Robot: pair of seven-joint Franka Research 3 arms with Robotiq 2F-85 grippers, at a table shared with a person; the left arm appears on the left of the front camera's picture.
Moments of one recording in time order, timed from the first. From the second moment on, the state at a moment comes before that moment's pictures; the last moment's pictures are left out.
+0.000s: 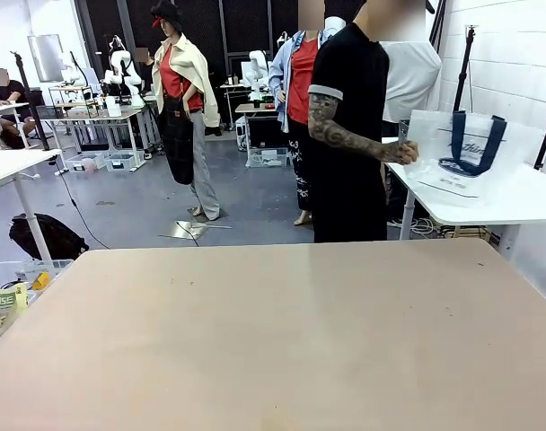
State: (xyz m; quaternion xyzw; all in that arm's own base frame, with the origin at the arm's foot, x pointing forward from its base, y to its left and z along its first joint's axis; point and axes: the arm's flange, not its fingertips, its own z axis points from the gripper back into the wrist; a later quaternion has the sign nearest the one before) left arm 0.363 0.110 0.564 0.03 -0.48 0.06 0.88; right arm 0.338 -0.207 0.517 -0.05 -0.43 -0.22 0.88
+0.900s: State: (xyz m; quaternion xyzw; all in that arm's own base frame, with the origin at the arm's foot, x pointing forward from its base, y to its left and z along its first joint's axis) left arm 0.363 0.110 0.564 0.03 -0.48 0.06 0.88; right arm 0.338 -0.207 0.517 -0.05 -0.43 -0.22 0.88
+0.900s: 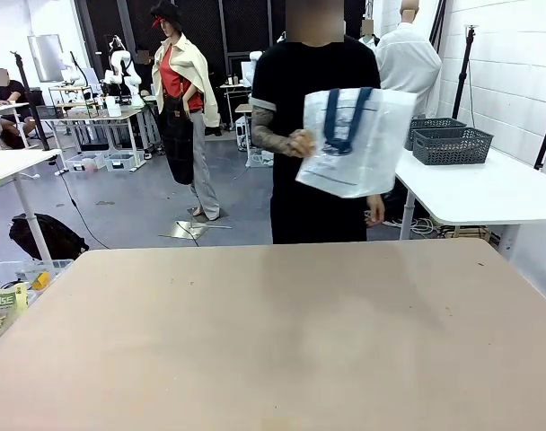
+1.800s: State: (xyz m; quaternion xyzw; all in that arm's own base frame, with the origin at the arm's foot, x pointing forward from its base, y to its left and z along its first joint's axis) left arm 0.363 0.110 0.564 0.03 -0.48 0.06 0.88; right arm 0.338 -0.207 0.517 -0.05 -0.43 -0.22 0.88
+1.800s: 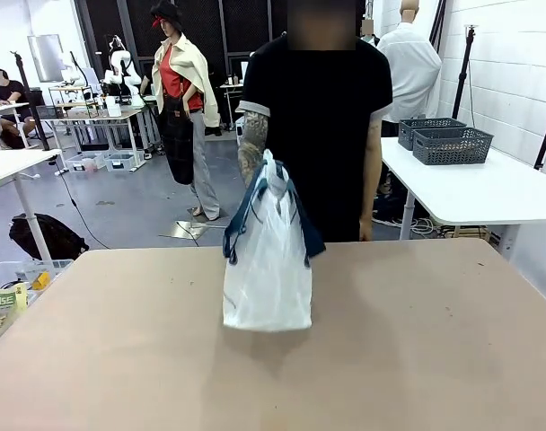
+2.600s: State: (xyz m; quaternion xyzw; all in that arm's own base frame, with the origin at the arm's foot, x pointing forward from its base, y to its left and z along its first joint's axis) left arm 0.363 0.110 0.564 0.03 -0.48 0.06 0.88; right arm 0.338 -0.207 0.517 -0.05 -0.43 -0.22 0.88
